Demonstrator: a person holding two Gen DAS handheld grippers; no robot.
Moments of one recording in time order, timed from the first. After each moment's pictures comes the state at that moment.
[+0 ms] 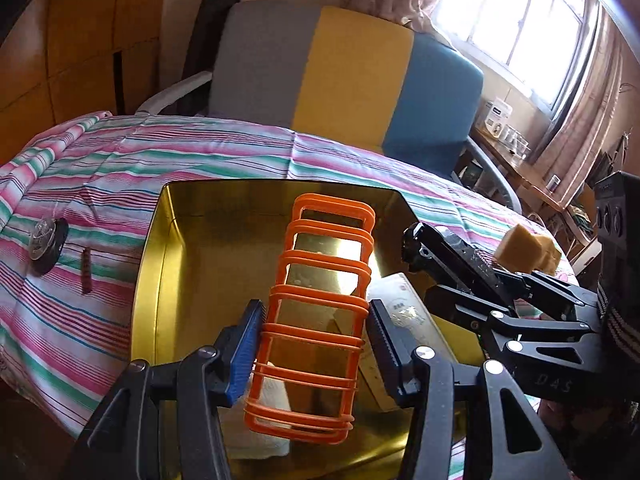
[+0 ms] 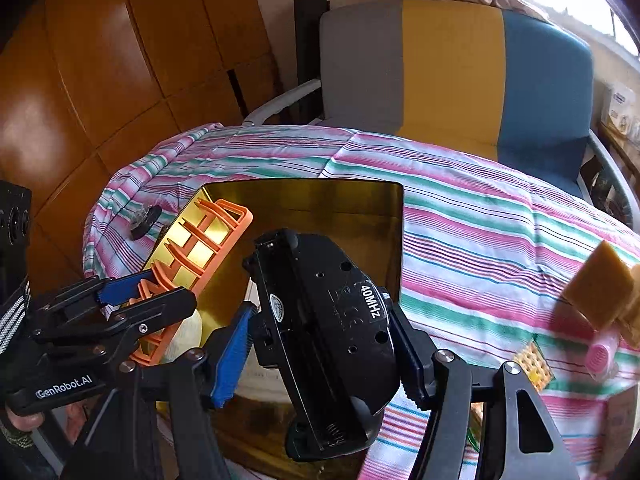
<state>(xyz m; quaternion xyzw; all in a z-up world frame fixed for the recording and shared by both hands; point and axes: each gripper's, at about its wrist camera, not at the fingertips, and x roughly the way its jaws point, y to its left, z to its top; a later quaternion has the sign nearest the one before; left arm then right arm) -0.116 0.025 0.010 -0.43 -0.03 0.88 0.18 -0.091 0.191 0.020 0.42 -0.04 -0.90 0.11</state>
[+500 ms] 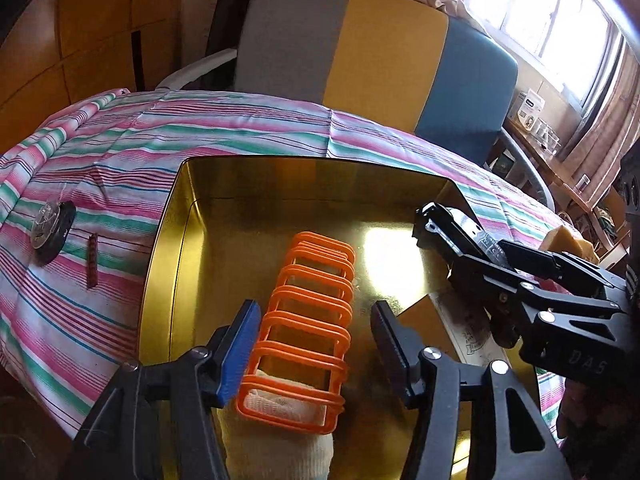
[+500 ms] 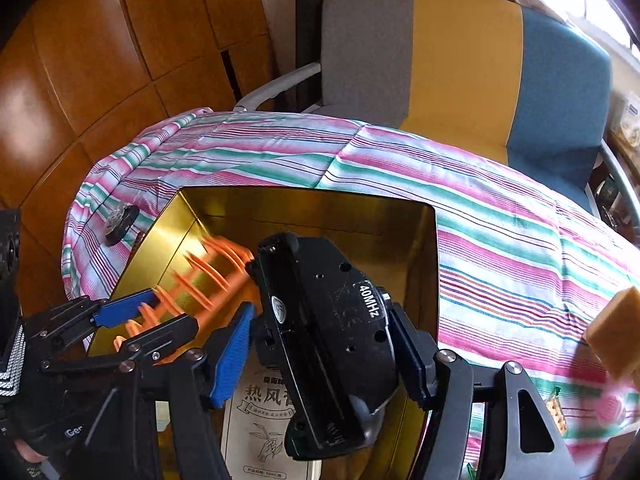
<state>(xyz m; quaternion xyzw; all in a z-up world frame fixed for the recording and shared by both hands) -0.140 0.016 -0.013 -0.46 -0.03 0.87 0.14 -0.144 0.178 0.002 0.44 -0.03 -0.89 0.10</state>
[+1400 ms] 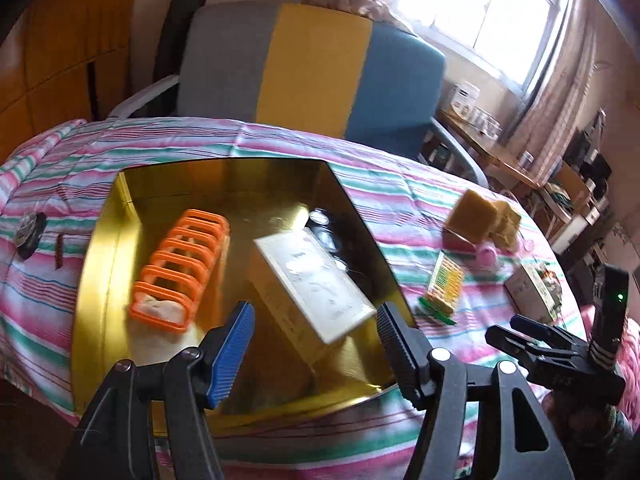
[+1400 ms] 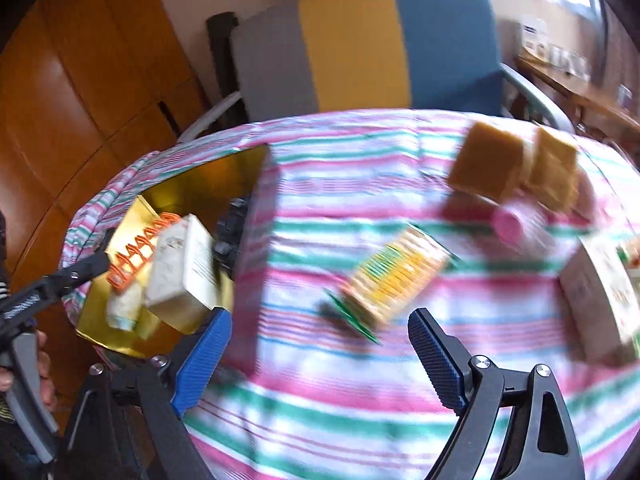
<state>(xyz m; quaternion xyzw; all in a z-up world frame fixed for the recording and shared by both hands) -0.042 0.089 0.020 -0.43 0.00 0.86 0.26 0.025 0.314 -0.015 0.43 -0.14 -0.89 -0.01</state>
